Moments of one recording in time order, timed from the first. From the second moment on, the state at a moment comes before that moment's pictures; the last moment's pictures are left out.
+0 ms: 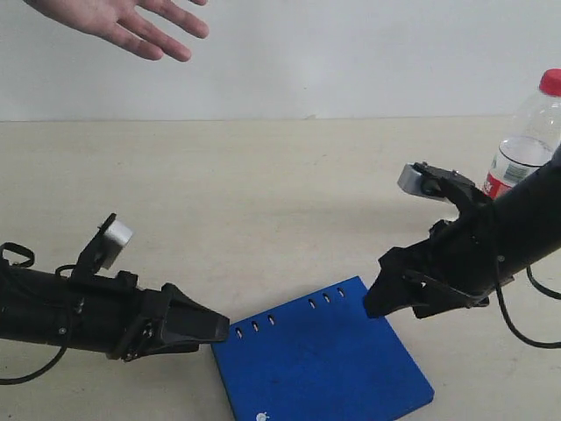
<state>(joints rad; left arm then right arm) -0.06 1.89 -0.52 -1.74 0.97 1.64 0.34 1.67 -0.78 0.89 0.75 -0.79</state>
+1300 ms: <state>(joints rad) -0.06 2.00 -0.56 -1.74 1.07 1.65 0.25 1.90 -0.78 1.29 1.15 -1.35</state>
